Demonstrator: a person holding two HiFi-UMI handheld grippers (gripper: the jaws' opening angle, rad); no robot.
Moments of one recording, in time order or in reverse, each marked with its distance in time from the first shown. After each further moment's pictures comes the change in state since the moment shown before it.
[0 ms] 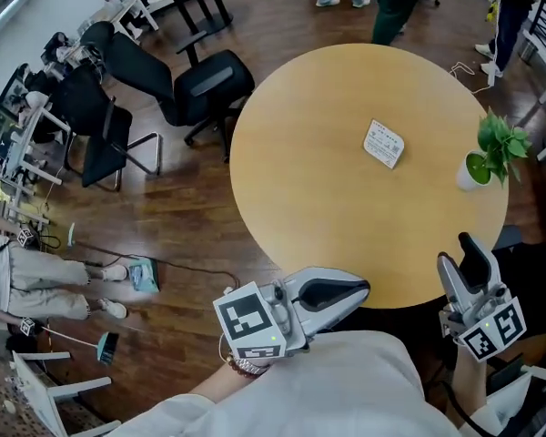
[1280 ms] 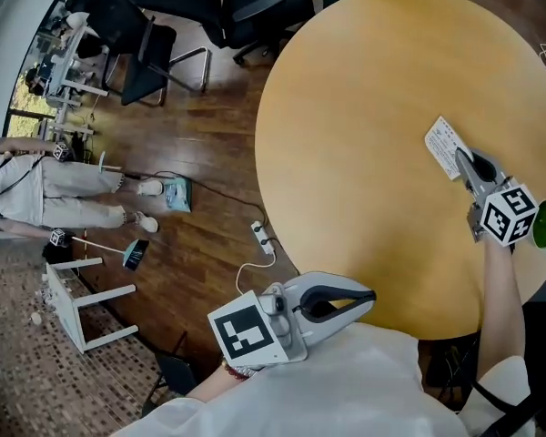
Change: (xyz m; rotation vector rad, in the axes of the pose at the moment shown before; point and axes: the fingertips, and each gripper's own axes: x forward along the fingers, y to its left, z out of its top) left arm 0.065 0.142 -0.005 -0.128 0.150 0.324; right arm 0.278 -0.232 -0.158 0.053 0.412 0.269
